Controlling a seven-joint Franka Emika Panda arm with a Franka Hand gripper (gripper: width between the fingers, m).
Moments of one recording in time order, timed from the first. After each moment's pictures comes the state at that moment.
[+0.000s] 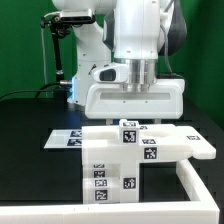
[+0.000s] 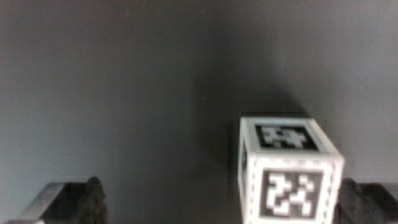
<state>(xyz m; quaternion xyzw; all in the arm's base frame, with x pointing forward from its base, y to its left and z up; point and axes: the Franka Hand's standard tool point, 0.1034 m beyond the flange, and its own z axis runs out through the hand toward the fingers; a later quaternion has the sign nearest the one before) 0.434 0.068 0.033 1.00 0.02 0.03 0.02</state>
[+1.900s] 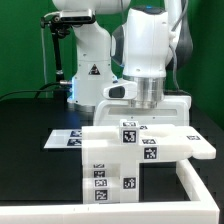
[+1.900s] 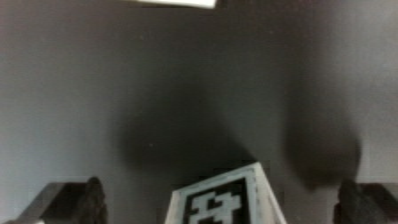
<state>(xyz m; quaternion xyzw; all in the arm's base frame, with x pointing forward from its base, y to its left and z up) 0.435 0.083 0.005 1.00 0.02 0.03 0.03</state>
